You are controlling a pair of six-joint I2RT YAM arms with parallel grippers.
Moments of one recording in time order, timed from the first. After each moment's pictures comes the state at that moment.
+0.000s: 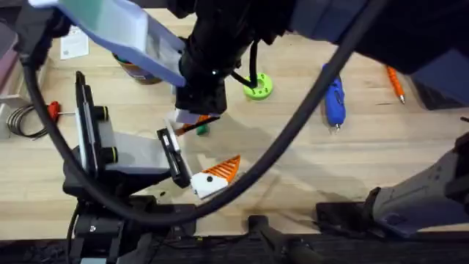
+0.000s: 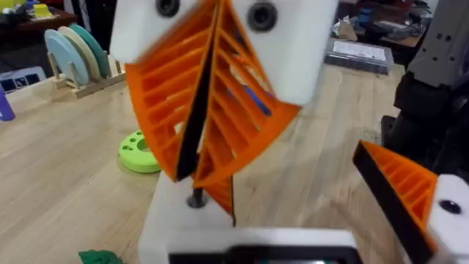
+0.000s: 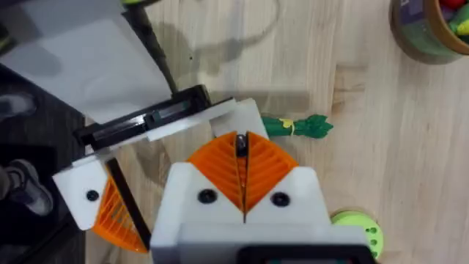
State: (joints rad) left arm -0.01 0.01 0.01 -0.12 1.13 0.03; right arm 0.98 1.83 1.90 -1.22 -0.26 -0.60
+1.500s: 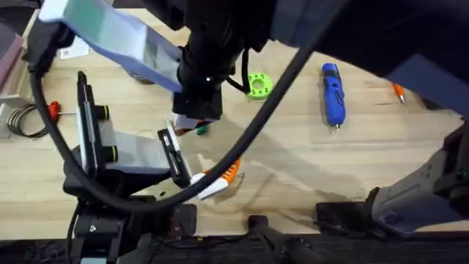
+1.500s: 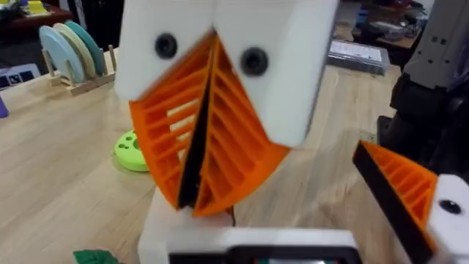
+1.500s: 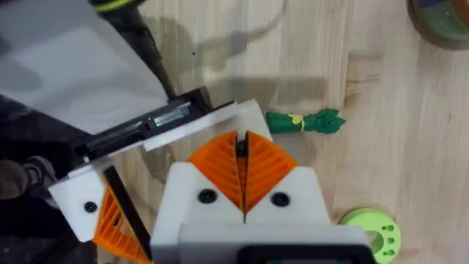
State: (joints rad) left arm -0.01 0.01 0.01 -0.12 1.14 0.01; right arm 0.99 1.87 1.90 -1.23 -0.25 -0.55
